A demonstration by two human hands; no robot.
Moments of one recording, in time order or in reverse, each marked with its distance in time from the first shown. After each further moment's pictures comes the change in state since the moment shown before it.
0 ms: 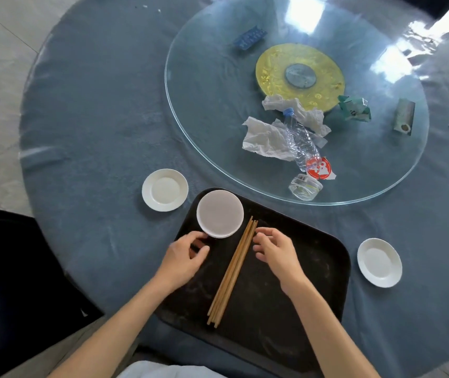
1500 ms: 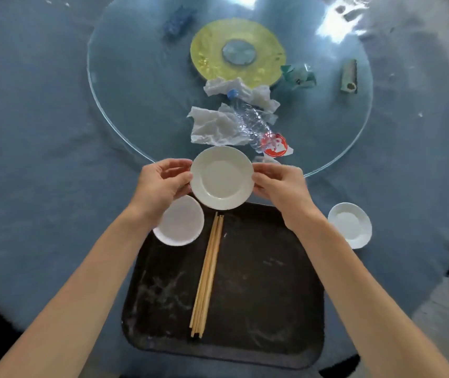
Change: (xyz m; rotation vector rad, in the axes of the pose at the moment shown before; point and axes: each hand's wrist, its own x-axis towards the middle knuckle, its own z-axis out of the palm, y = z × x) left_hand 0.100 0.143 -0.036 -0.623 -0.053 -0.044; right_hand 0.030 -0.087 -0.077 0.238 0.166 -0.162
